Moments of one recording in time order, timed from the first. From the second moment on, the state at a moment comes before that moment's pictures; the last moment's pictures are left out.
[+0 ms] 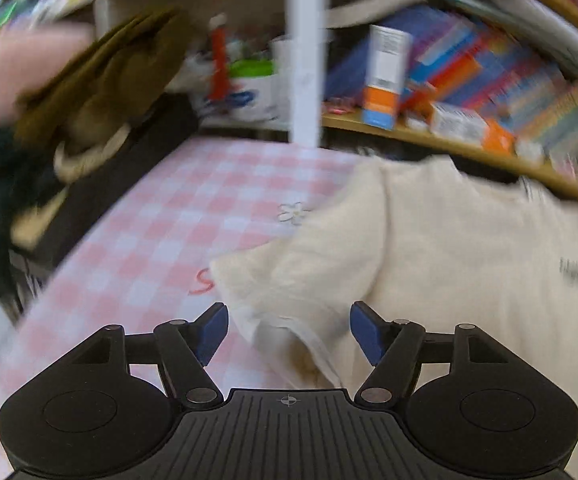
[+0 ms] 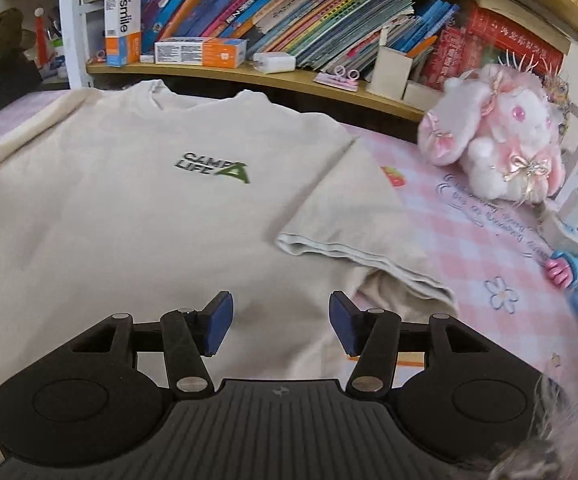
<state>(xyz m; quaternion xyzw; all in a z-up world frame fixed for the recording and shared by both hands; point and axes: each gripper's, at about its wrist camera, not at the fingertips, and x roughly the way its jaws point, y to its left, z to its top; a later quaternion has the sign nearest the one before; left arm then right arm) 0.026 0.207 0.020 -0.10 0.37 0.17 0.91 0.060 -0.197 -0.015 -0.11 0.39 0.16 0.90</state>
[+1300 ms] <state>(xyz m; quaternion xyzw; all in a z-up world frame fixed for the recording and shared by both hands) 0.142 0.385 0.008 -0.15 0.37 0.23 0.89 0.039 -0.136 -0.028 -0.20 0.46 0.12 0.85</state>
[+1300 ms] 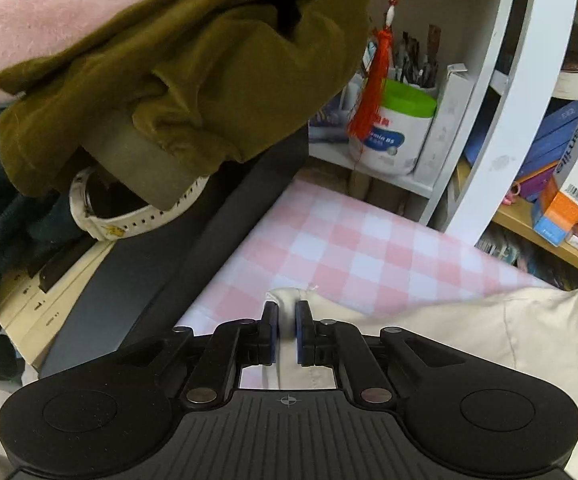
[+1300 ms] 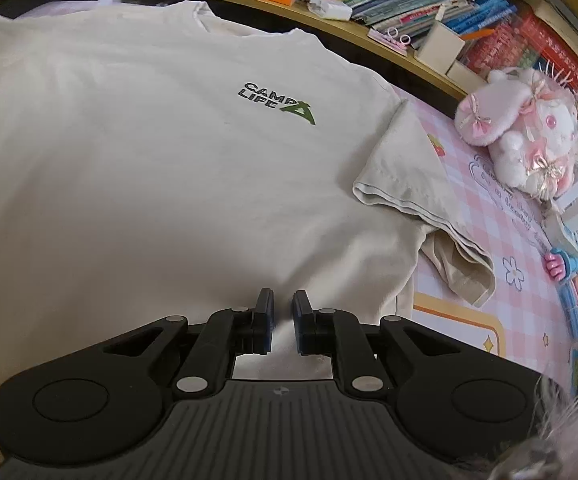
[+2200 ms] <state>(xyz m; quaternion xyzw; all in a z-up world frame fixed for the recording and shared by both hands) 0.048 0.209 0.043 -0.03 0.32 0.14 0.94 0.043 -0.141 -0.031 -0.18 0.44 0.17 0.86</state>
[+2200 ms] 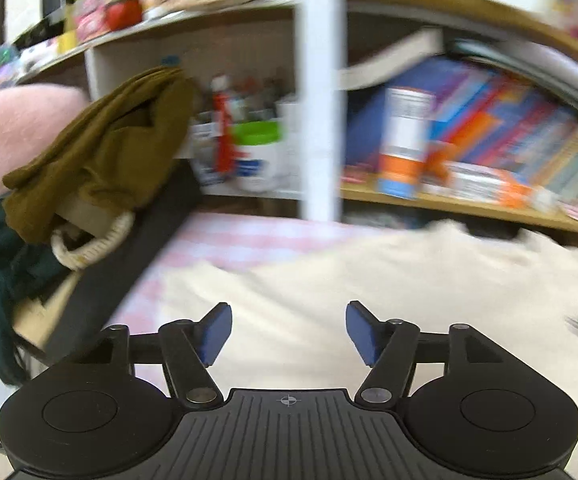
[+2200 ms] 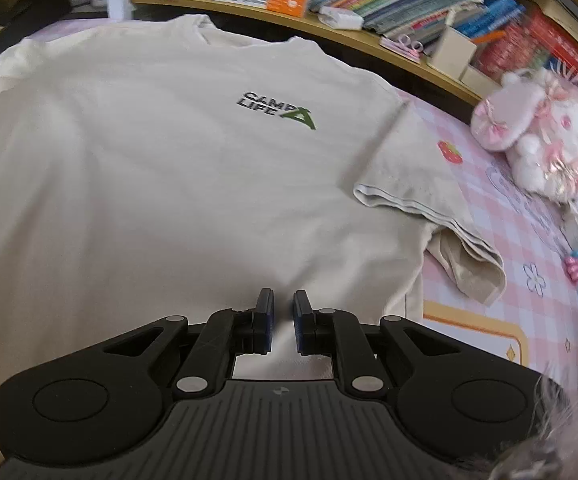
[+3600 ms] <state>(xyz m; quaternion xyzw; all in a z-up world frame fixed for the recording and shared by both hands) -0.104 -0.095 0.001 0.04 0.45 0.14 0.88 0.142 -0.241 -0.026 -0.24 0.29 0.30 0.88</state>
